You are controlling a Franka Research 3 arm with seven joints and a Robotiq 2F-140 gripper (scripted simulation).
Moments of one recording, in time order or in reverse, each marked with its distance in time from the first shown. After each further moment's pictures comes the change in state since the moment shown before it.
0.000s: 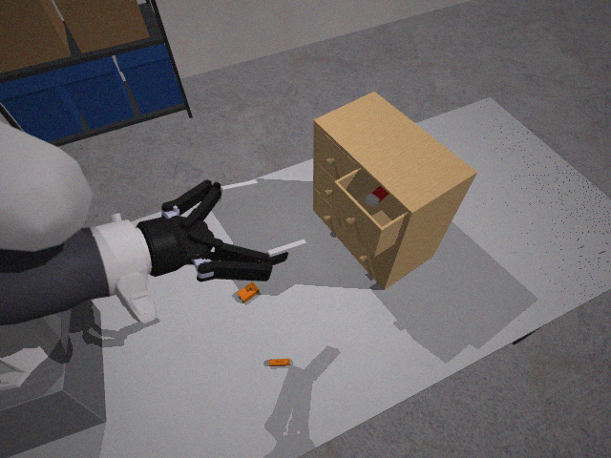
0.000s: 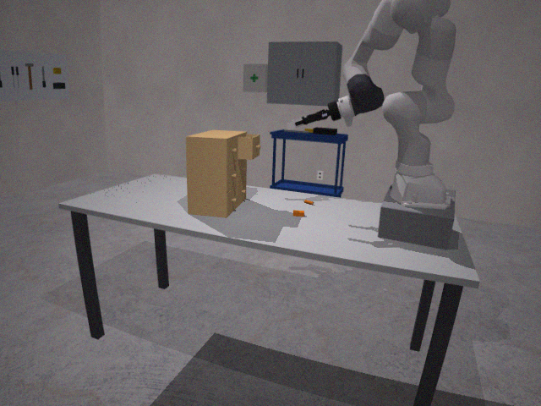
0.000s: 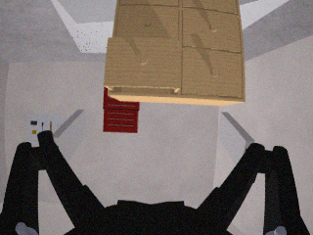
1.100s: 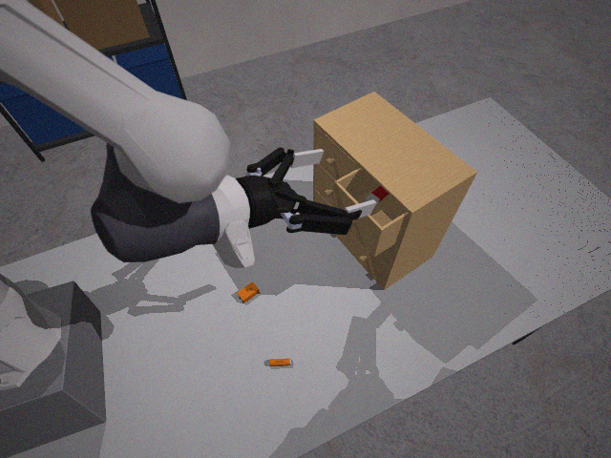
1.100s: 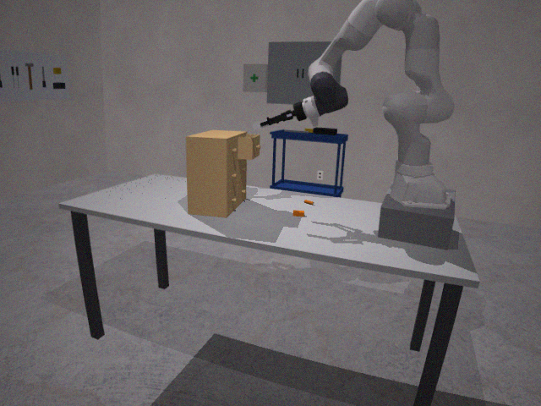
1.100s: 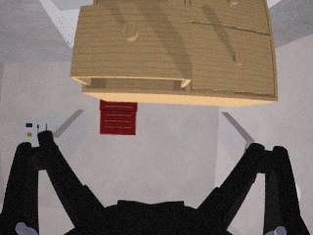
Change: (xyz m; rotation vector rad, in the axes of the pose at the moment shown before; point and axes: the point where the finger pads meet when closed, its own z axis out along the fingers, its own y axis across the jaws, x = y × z) arm -0.040 0.005 0.136 -0.008 0.005 0.004
